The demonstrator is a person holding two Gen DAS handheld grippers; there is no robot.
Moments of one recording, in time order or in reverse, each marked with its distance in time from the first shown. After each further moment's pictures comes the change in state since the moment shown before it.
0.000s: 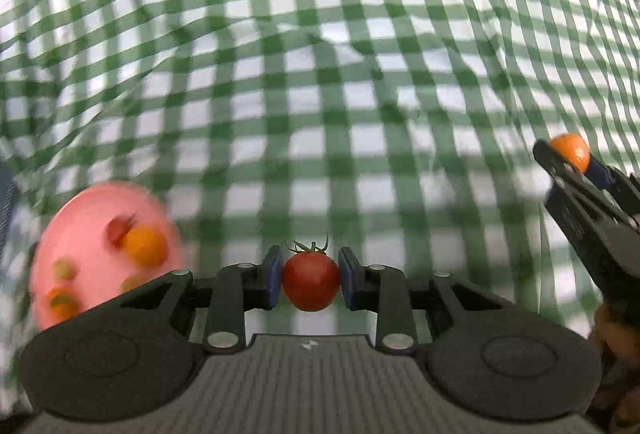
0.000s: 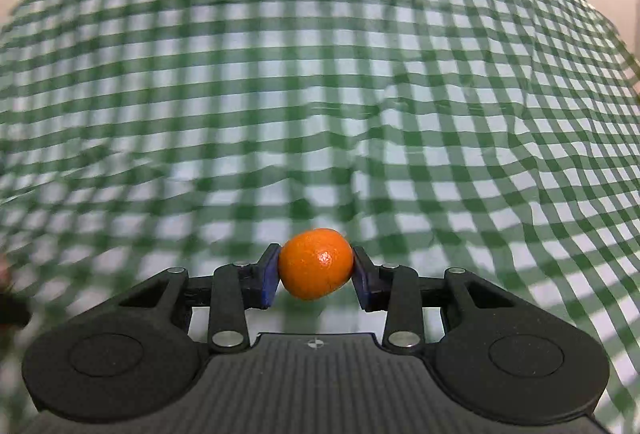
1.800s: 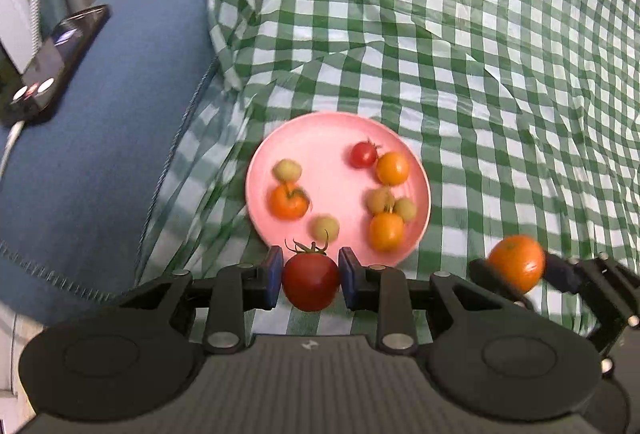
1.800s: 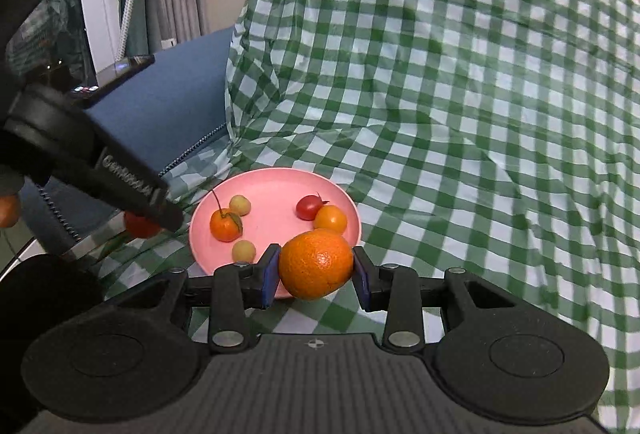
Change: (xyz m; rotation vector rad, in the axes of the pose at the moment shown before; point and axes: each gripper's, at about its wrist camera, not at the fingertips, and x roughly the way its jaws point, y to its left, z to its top) left arm -0.078 0.208 -0.097 -0.275 -0.043 0.026; right arm -0.135 0.243 0.007 -0.294 0.146 0.429
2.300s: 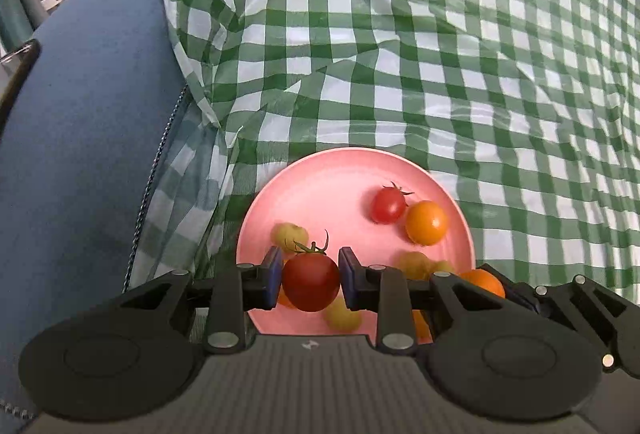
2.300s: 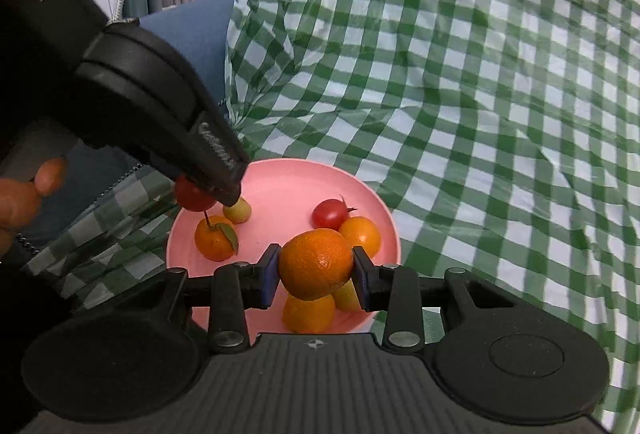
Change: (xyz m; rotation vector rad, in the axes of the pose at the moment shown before) left arm 0.085 0.000 0.060 0.067 0.035 0.035; right arm 0.095 0.010 0.018 -0.030 0.078 0.047
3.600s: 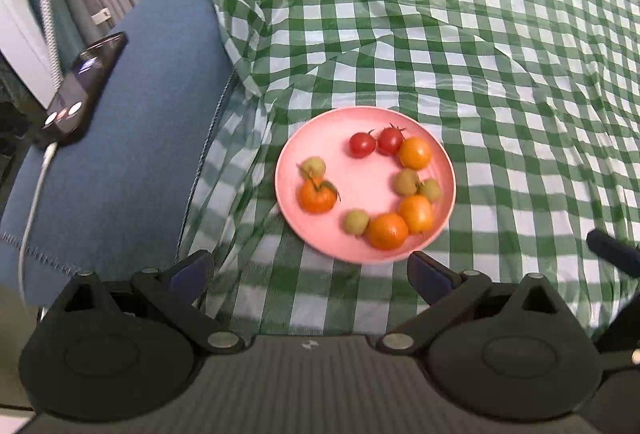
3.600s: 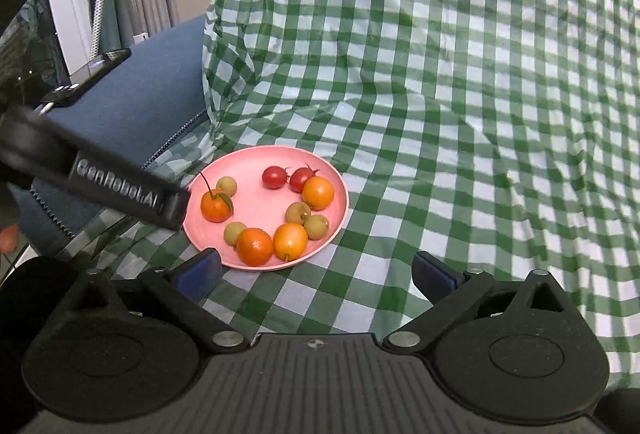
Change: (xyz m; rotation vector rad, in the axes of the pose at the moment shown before) left arm -0.100 -0.018 -0.093 0.029 -0.074 0.102; right arm -0.114 0.004 -0.040 0.112 -0.035 -0.119
